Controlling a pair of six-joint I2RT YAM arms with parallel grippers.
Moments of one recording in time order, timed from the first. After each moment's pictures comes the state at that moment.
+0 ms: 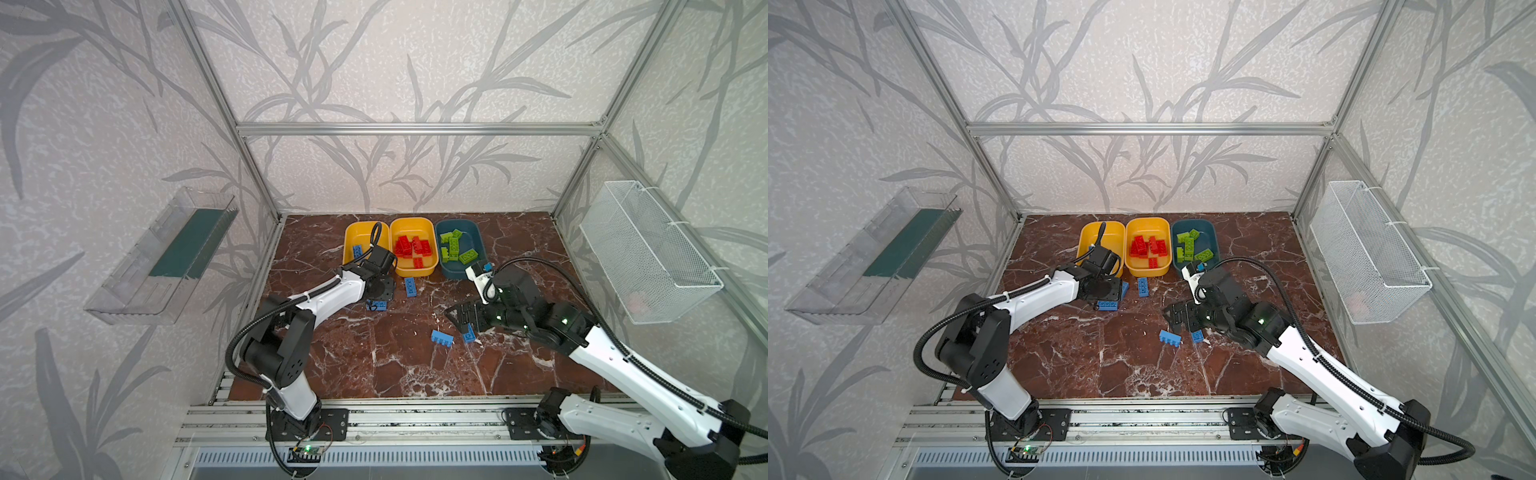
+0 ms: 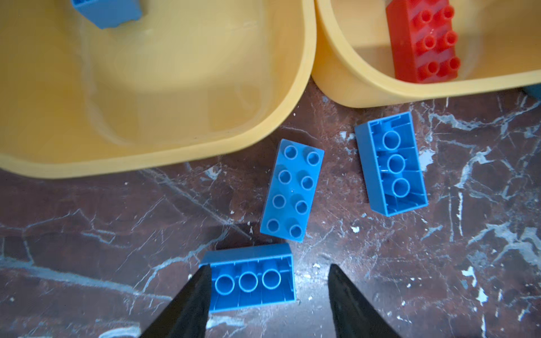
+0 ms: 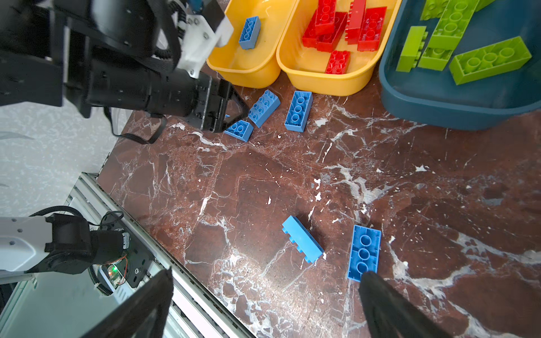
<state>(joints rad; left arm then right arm) -0.50 1.72 1.12 -0.53 -0.13 -0.38 0.76 0.99 0.99 -0.72 -0.09 0.46</state>
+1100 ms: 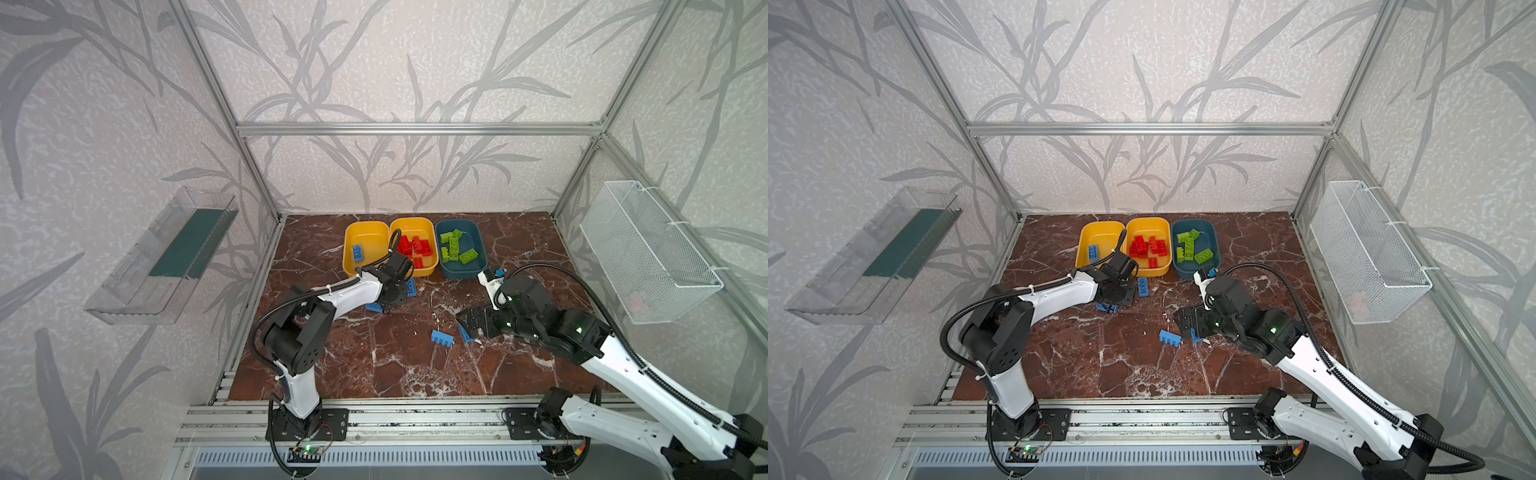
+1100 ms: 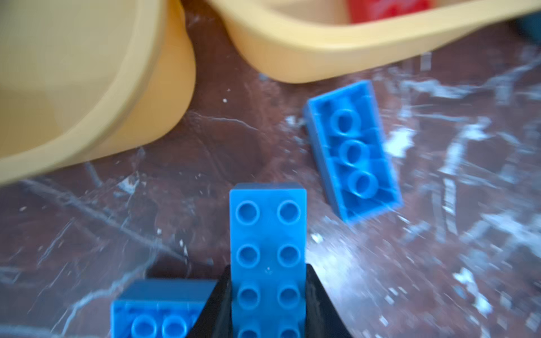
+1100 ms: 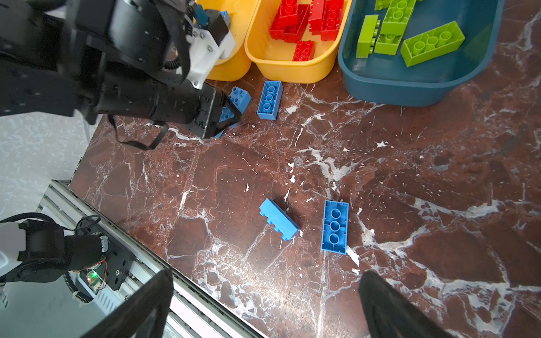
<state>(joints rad) -0.60 1.77 1.18 -0.55 -0.14 -0.41 0.76 0.93 0.98 -0.81 -0.01 0.49</state>
